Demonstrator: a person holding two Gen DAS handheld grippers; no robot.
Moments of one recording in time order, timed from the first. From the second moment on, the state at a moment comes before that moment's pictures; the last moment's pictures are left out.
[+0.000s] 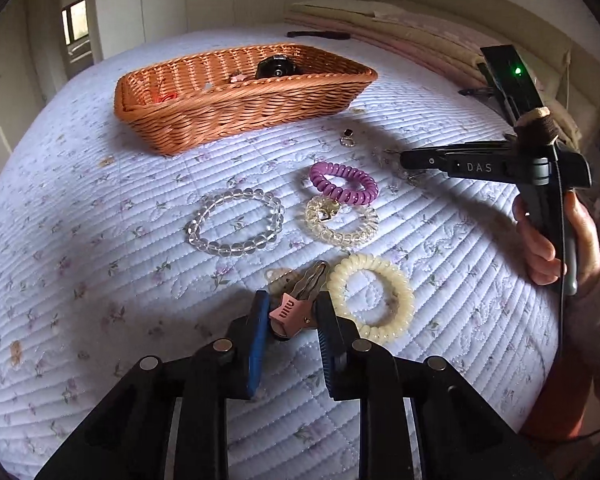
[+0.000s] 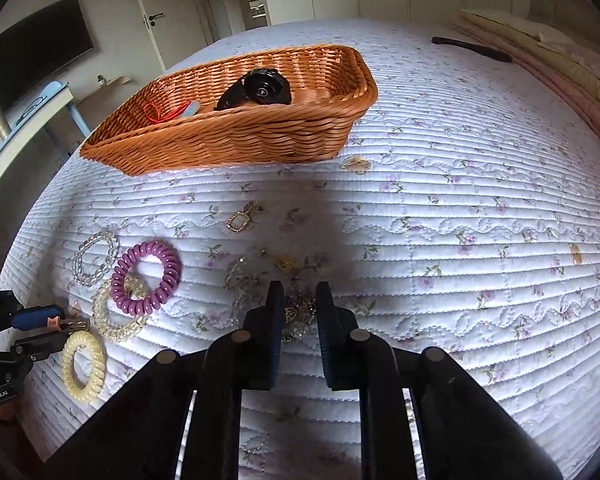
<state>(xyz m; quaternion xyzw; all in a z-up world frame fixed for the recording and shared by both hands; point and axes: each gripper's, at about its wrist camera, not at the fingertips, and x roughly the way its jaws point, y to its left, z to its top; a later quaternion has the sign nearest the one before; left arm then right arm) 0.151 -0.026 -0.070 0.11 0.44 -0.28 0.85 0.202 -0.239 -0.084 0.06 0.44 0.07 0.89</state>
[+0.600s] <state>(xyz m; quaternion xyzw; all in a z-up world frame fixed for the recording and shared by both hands) 0.146 -0.010 -0.041 0.06 0.41 -0.27 0.87 0.179 -0.225 -0.056 0.05 0.41 0.09 0.91</state>
